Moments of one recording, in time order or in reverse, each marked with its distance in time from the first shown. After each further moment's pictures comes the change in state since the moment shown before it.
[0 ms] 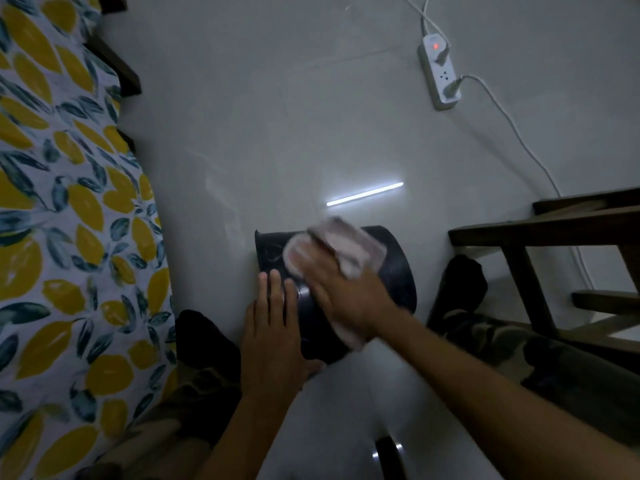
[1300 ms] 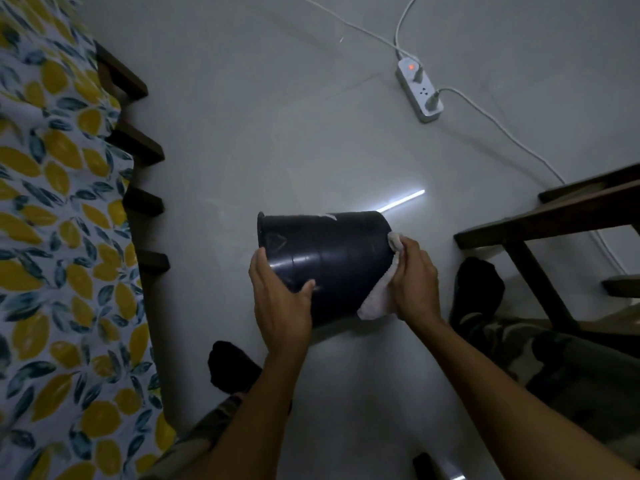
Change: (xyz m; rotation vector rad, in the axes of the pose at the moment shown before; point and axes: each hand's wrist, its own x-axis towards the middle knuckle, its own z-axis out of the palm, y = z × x) left_hand 0.063 0.041 -0.067 -0.687 0.390 -0.381; right_hand -0.037 0.047 -0.047 0.731 0.527 0.933
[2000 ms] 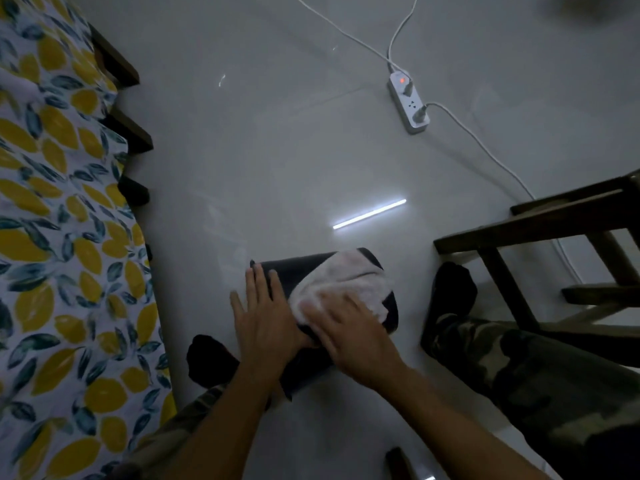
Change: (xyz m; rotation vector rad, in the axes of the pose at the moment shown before) left_hand -0.016 -0.031 -0.017 0.815 -0.419 0.220; right_hand -0.087 0.015 0.017 -0.602 -0.395 -0.926
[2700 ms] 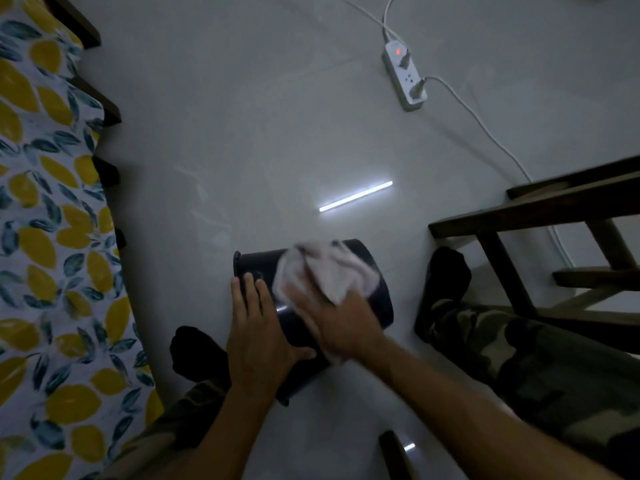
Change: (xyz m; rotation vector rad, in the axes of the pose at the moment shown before) left_hand -0.016 -0.011 0.038 -0.097 0.053 0.034; right_hand 0.031 0.015 0.042 -0.128 -0.174 0.050
